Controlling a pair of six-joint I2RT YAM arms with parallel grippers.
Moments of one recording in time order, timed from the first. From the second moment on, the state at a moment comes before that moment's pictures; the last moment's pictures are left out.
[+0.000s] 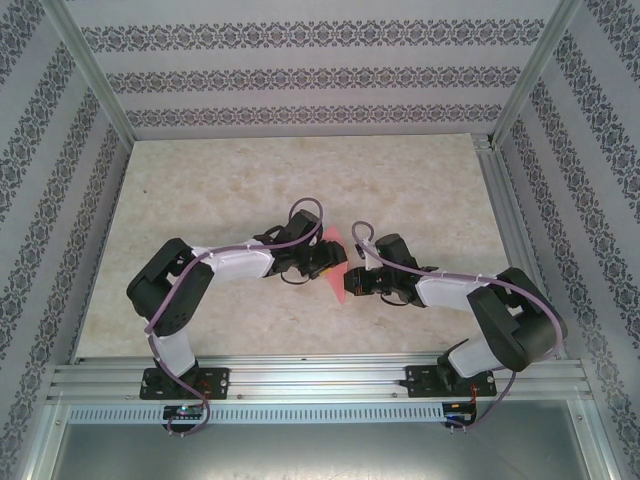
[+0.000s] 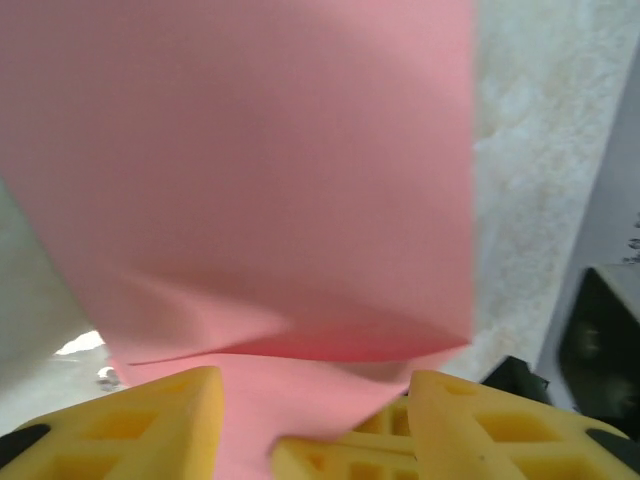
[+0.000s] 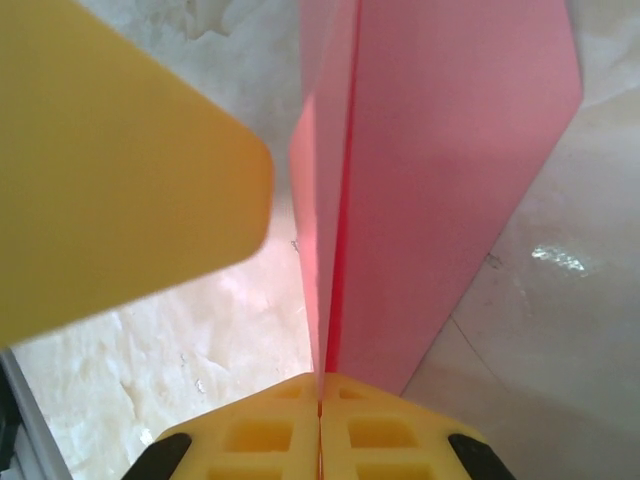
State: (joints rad) left arm -0.75 1.79 1.02 -0.04 0.36 -1.16; right arm 0.54 1.46 0.47 0.16 -0.48 0.47
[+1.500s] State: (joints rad) left arm -0.75 1.84 1.02 0.03 0.38 -1.34; right arm 0.68 1.40 0.45 0.17 -0.20 0.32
